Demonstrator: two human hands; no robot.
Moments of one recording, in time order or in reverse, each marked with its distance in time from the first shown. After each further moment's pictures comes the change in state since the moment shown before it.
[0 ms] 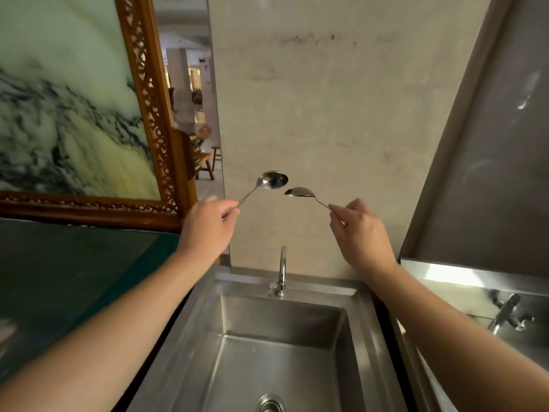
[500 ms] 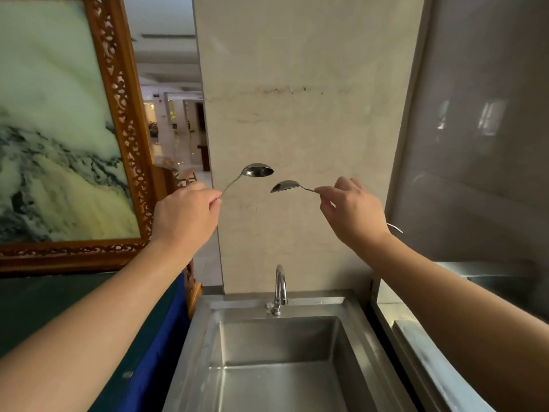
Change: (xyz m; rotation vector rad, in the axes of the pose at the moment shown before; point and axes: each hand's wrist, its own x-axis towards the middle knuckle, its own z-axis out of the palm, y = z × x) left_hand 0.037 -0.008 -0.125 0.249 0.114 0.328; right_hand 0.026 -0.107 -0.059 -0.343 0.215 -0.154
